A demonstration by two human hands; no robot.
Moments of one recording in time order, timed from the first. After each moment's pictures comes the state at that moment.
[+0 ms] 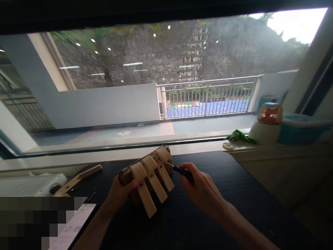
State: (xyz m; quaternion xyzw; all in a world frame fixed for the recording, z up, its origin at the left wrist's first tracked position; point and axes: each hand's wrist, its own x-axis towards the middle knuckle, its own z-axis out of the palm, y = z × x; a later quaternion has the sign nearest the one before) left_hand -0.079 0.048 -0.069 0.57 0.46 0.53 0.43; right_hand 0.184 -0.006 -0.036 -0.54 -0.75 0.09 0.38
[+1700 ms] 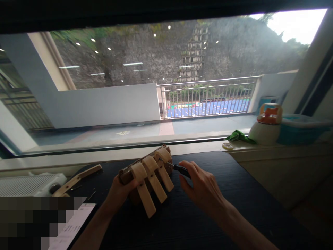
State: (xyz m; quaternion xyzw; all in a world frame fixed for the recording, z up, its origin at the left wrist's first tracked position) left_hand -0.077 0.047 -0.067 0.58 0.46 0.53 0.41; right_hand 0.185 -0.004 -0.040 -0.48 -0.78 -0.08 0.40
